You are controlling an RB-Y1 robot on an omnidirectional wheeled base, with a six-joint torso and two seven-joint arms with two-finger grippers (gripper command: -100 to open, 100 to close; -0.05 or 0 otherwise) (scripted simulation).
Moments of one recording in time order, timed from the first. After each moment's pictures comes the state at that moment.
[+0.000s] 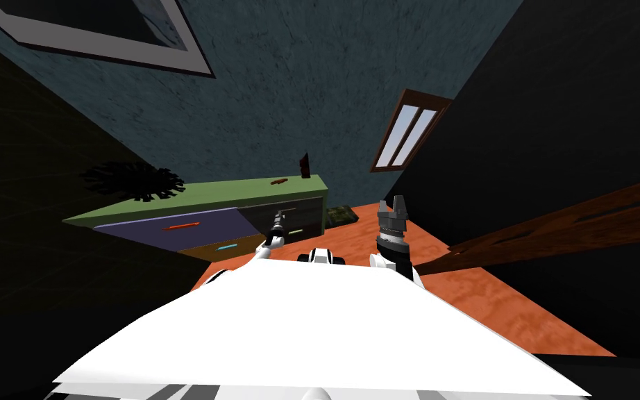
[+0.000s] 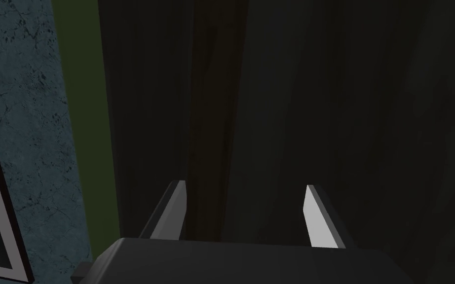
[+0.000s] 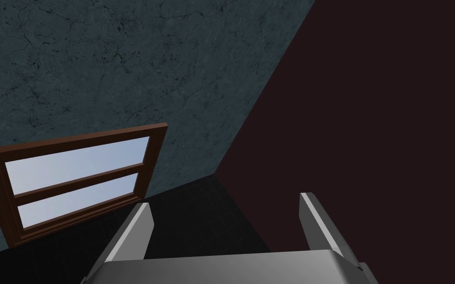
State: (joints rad) left arm -0.13 0.28 -0.03 -0.80 0.45 -0.65 0.01; right arm 0.54 -0.01 -0.04 -2.22 0.07 -0.59 0.04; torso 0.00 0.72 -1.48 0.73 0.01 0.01
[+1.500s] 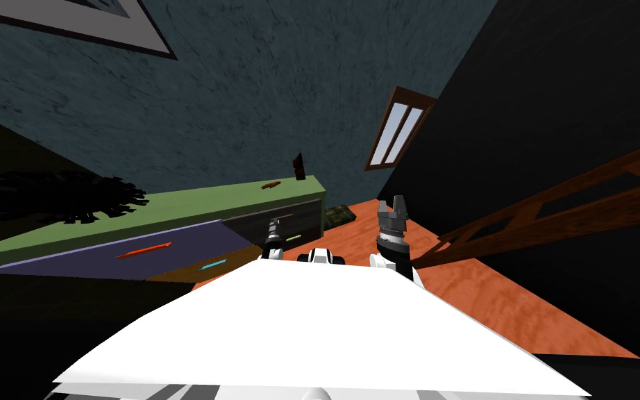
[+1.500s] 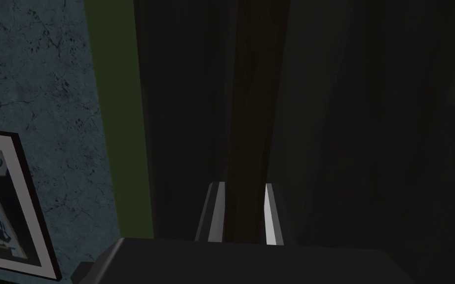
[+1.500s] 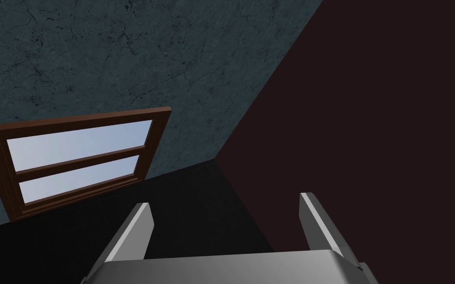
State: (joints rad) left arm 0.23 0.02 0.20 -1.31 0.13 -0.54 0.01; right arm 0.54 -0.01 -0.04 -2.22 0.07 -0.59 0.04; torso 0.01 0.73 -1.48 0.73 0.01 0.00
